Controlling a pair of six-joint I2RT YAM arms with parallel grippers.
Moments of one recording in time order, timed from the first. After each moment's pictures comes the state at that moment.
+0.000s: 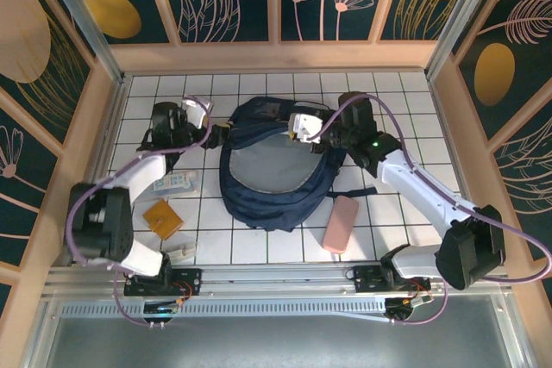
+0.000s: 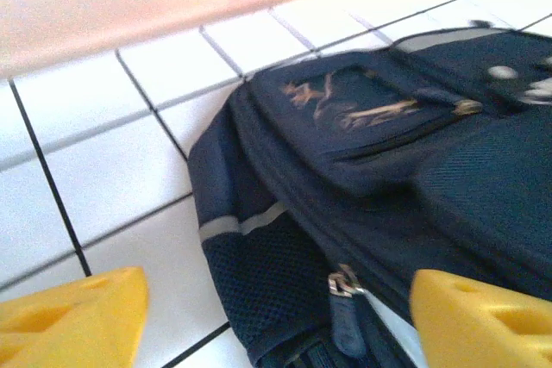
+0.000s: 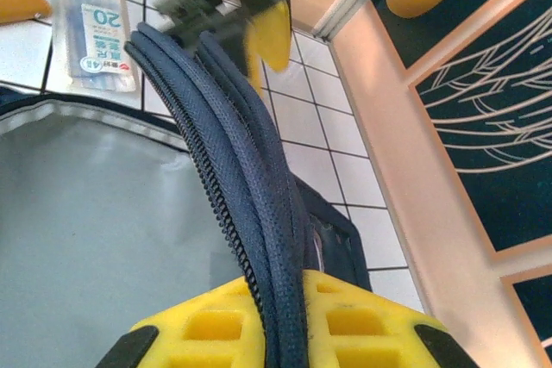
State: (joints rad) left arm -0.14 1.47 0.82 0.17 0.50 0.18; right arm 0.51 1.32 1.05 -0.16 -0.56 -0.89
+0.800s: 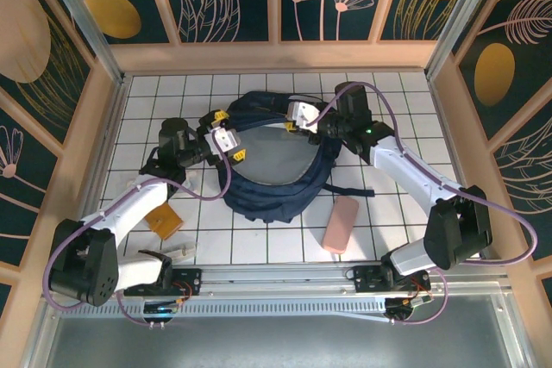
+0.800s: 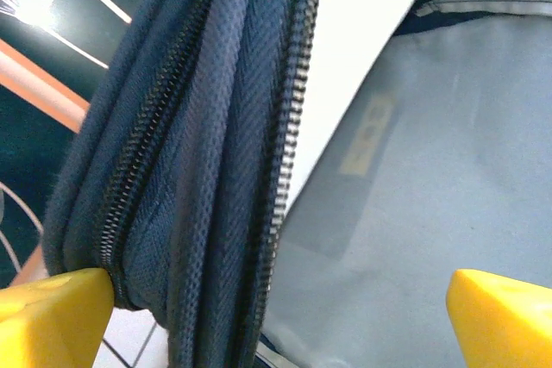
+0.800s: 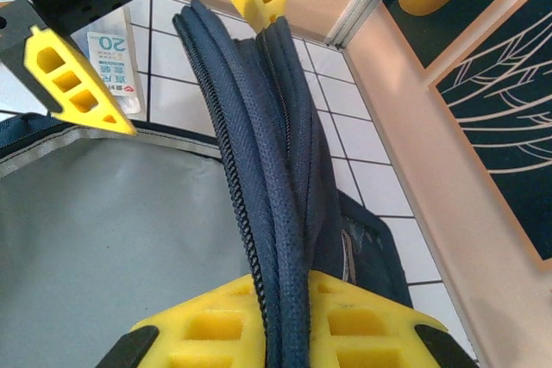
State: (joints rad) left arm -0.32 1.26 0.69 0.23 0.49 0.79; right arm 0.48 1.44 1.13 -0.14 -0.65 -0.85
